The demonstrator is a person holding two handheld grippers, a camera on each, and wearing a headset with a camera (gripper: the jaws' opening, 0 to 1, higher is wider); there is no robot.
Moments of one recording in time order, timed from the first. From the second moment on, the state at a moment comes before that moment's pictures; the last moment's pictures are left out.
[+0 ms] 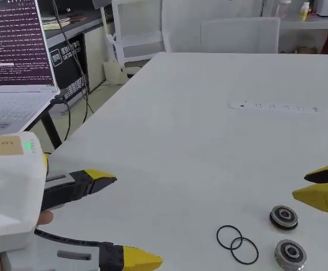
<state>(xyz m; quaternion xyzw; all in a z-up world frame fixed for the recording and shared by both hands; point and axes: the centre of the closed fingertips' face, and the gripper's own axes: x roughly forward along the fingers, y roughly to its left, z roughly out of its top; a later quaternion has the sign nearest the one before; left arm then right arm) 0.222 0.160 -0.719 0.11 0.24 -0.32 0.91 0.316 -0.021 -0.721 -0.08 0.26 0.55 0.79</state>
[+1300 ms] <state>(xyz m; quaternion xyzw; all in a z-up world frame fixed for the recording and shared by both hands) 0.262 0.059 -0.684 0.14 0.17 -0.37 0.90 0.279 -0.151 -0.764 0.00 0.29 0.48 0.83</state>
